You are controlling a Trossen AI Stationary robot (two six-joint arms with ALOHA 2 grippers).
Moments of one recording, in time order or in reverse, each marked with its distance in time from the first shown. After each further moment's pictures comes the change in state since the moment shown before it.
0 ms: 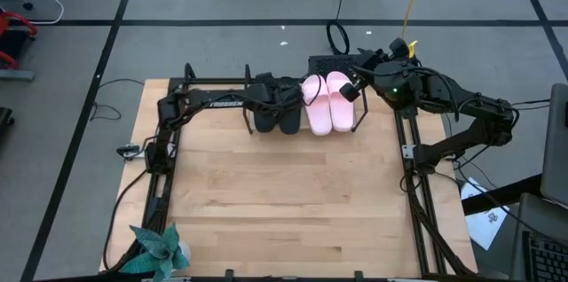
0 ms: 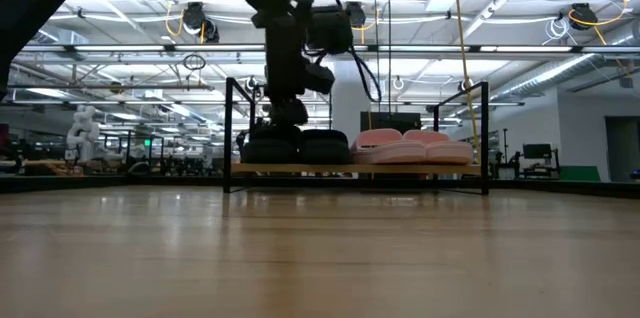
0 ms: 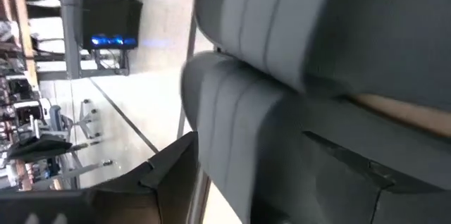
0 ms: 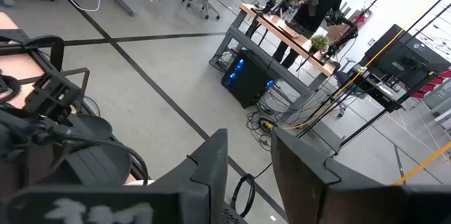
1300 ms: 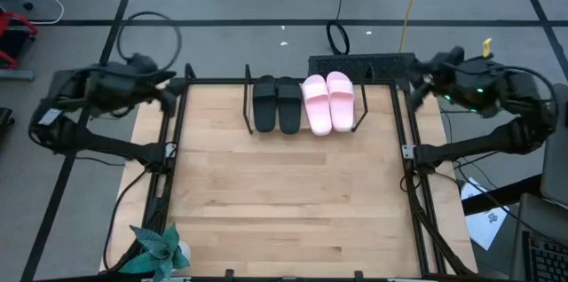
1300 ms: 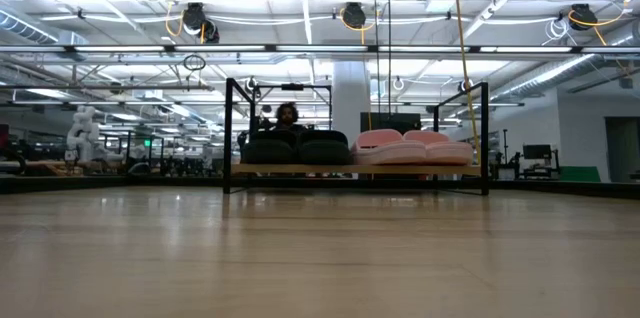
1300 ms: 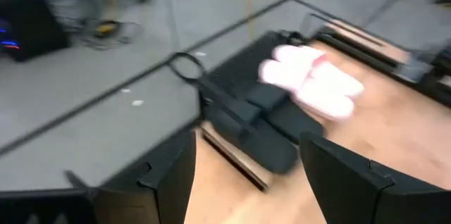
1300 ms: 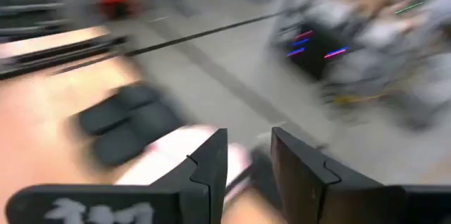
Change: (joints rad) left arm -0.188 -1.098 -0.014 -0.412 0.182 -0.604; right arm 0.002 -0.347 0.001 -0.424 -0.248 0.283
